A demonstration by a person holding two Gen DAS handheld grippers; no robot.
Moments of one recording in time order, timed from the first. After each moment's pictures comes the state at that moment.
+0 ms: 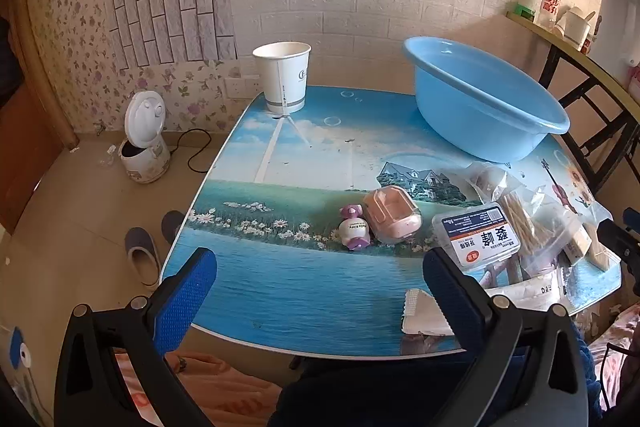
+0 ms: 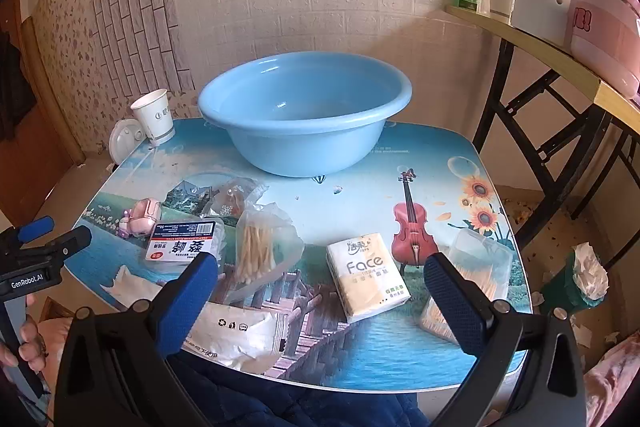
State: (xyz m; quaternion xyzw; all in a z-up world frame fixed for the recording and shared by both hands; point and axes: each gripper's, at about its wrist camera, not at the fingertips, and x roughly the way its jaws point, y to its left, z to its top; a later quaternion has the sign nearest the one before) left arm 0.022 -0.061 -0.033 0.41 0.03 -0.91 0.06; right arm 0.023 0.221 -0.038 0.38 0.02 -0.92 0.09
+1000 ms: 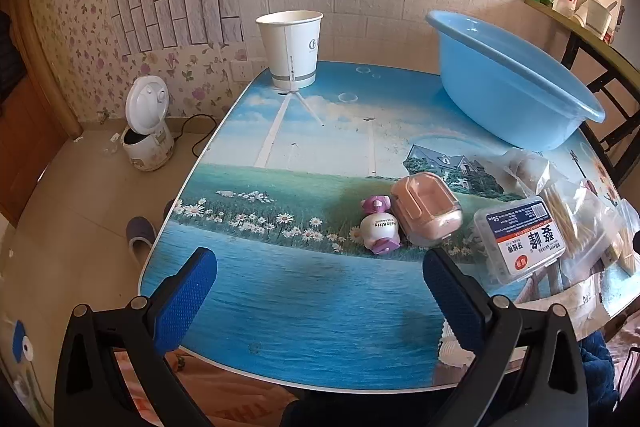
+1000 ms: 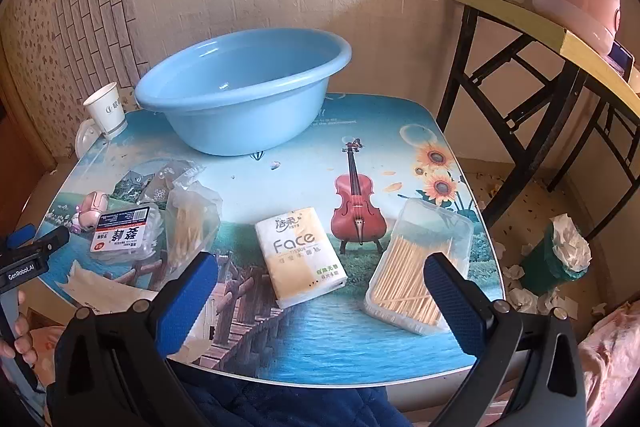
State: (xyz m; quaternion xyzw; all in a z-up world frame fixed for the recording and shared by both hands) left arm -0.003 -0.068 -0.068 0.43 0.03 -0.90 0.07; right arm 0.015 0.261 -0.061 0.42 0.01 -0.91 0.02
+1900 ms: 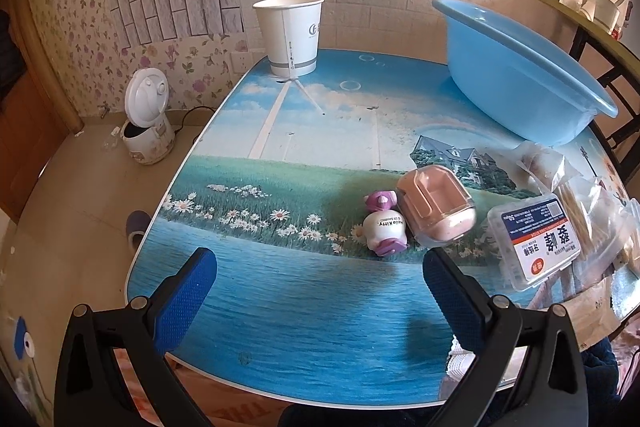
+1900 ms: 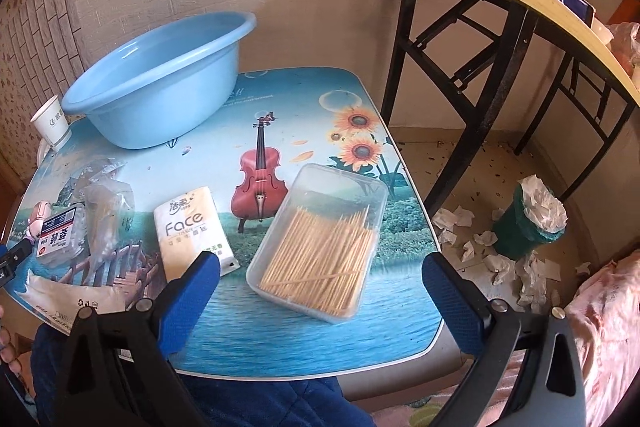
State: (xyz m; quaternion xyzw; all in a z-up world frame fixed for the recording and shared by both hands) left arm -0.013 -0.067 -0.080 0.45 0.03 -0.89 0.07; right arm 0.013 0.320 -0.082 0.44 -0.02 -0.89 -0.06
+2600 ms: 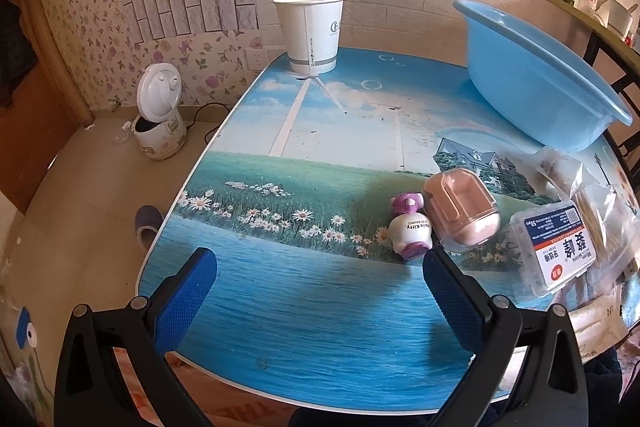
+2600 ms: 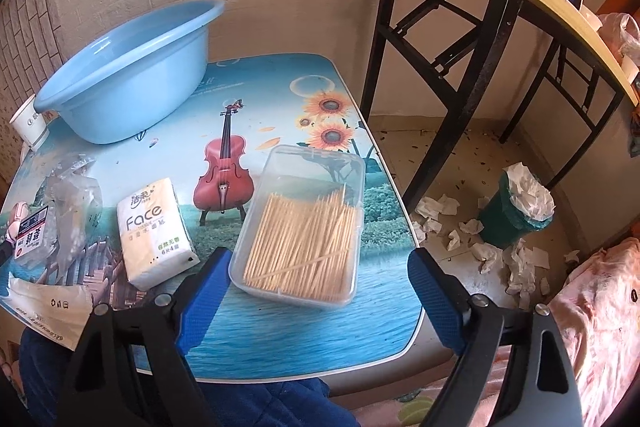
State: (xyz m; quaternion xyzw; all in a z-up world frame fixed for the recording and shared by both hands) left arm -0.015 -0.077 -0.083 0.45 0.04 -0.89 0.10; right arm 0.009 0.334 -0.094 0.46 -0.02 -0.88 -0.09
